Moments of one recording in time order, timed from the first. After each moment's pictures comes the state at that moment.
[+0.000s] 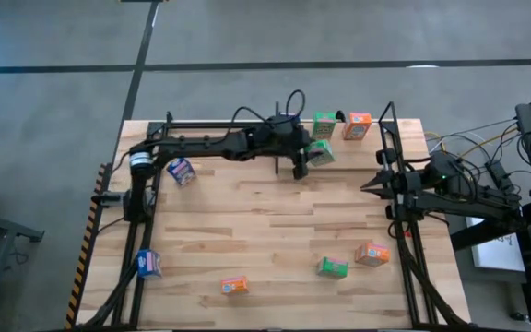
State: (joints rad) left arm 0.24 1.99 1.67 -0.02 0.05 0.17; right arm -0.23 0.25 0.41 -0.05 -0.45 -0.31
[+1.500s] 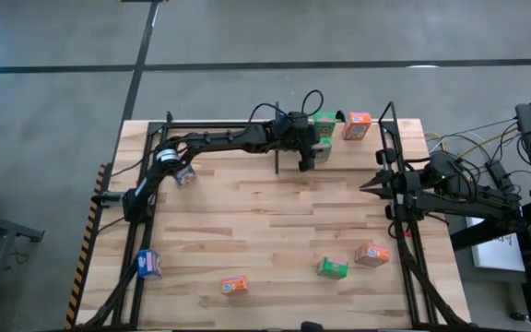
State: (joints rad) left arm 0.32 2.24 1.90 -0.17 0.01 0.31; right arm -0.23 0.26 0.41 -0.05 -0.44 -0.31
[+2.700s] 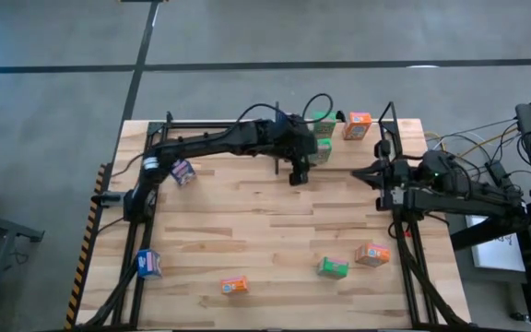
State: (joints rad) left arm 0.17 2.08 2.14 -0.73 -0.03 0.19; right arm -0.23 0.36 0.44 -0.05 -0.21 -0.17
